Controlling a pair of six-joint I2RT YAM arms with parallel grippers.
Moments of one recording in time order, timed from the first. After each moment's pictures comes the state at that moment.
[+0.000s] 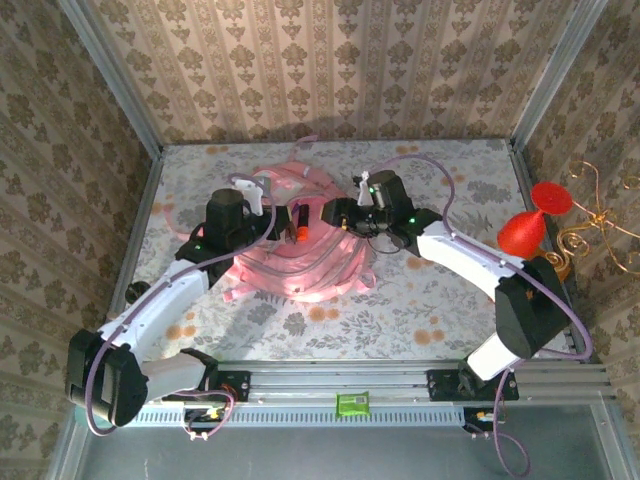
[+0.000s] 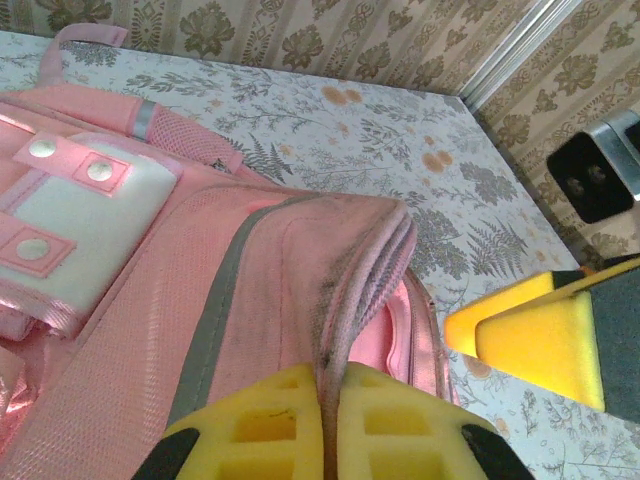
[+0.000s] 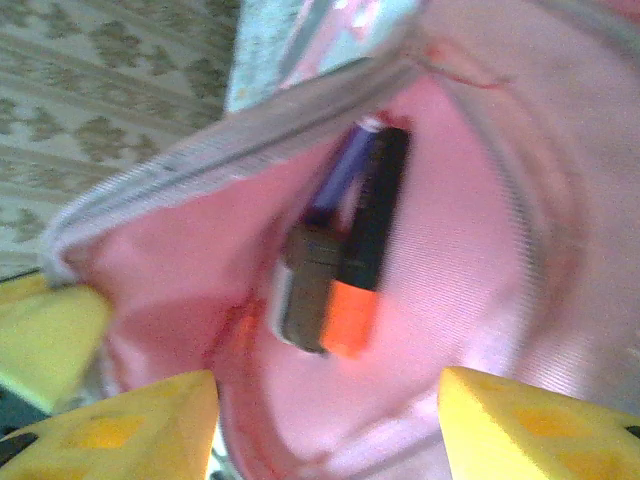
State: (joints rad) left arm -0.48 1.17 0.84 -0.08 0.27 -0.41; right arm 0.54 1.55 1.12 -0.16 -0.36 0.80
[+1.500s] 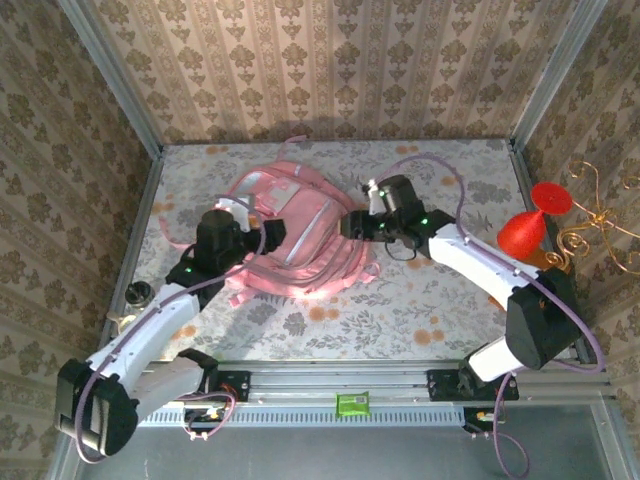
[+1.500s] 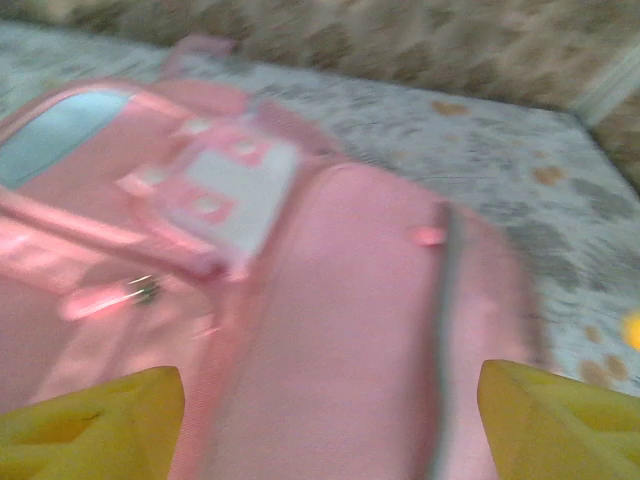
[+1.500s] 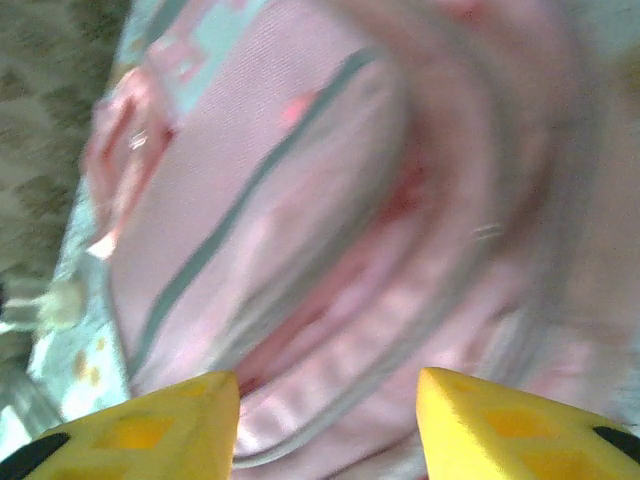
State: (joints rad) left arm -0.41 1.02 0.67 -0.11 0.10 -0.38; right arm 0.55 1.50 1.08 -0.30 -0.33 0.54
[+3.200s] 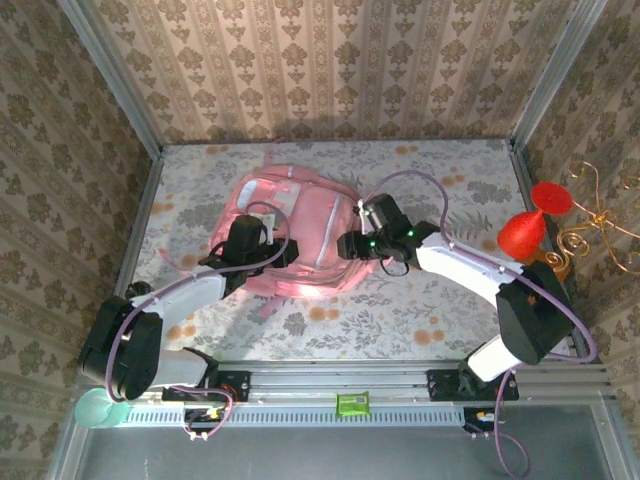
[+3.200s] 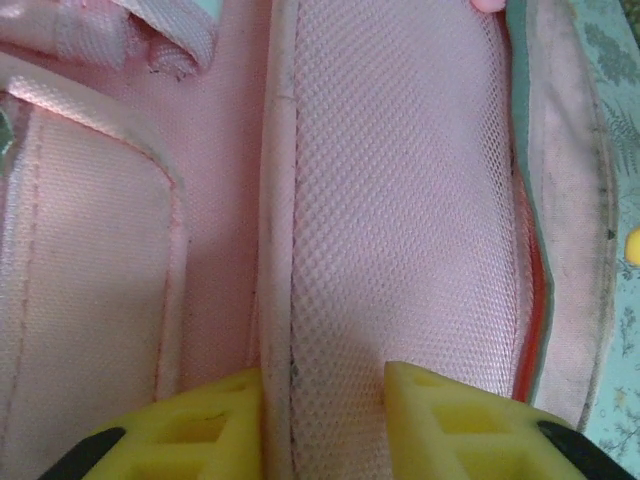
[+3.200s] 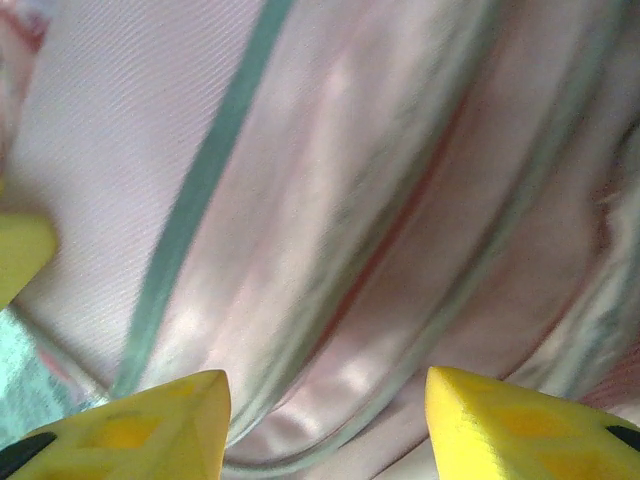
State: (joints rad) left arm -0.52 1.31 0.63 0.03 0.27 -0.50; right arm 0.62 1.52 1.00 -0.33 -0.16 0.49
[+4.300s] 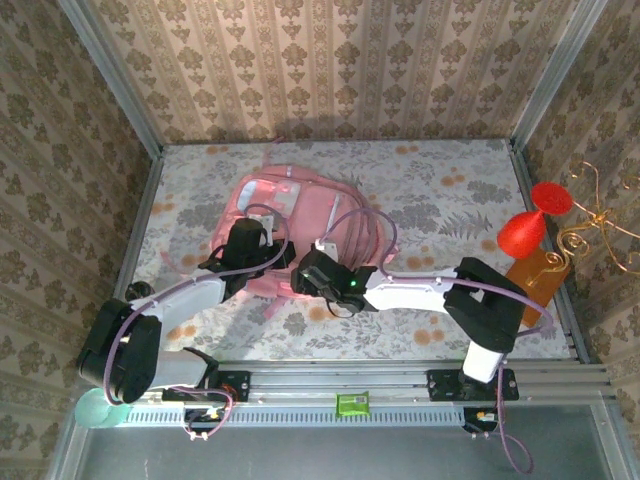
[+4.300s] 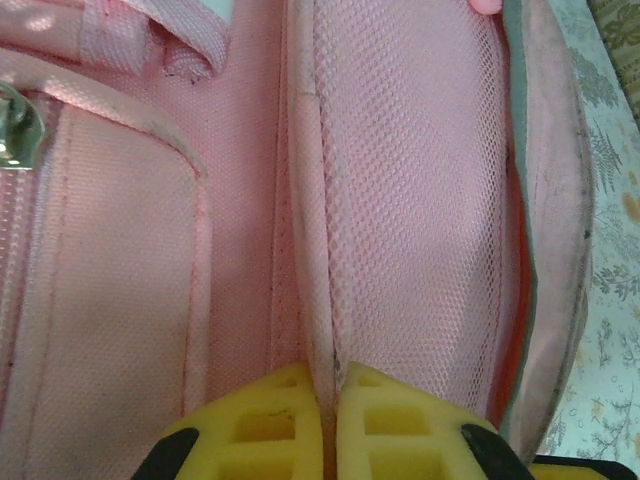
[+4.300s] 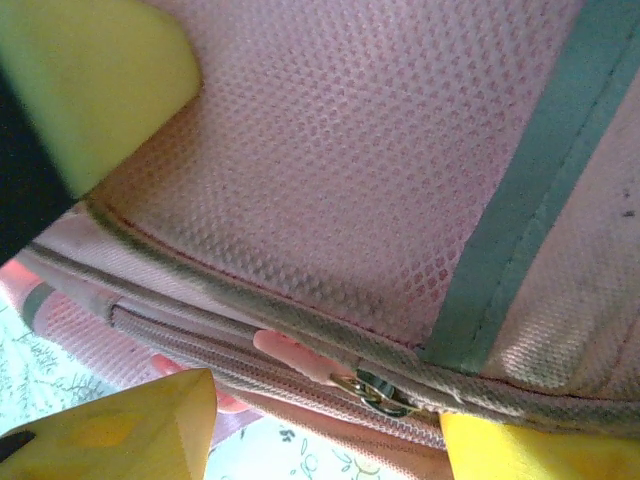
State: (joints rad) left arm -0.53 1.29 0.60 0.06 0.25 -0.54; right arm 1.01 1.76 1.02 -0.09 0.27 0.93
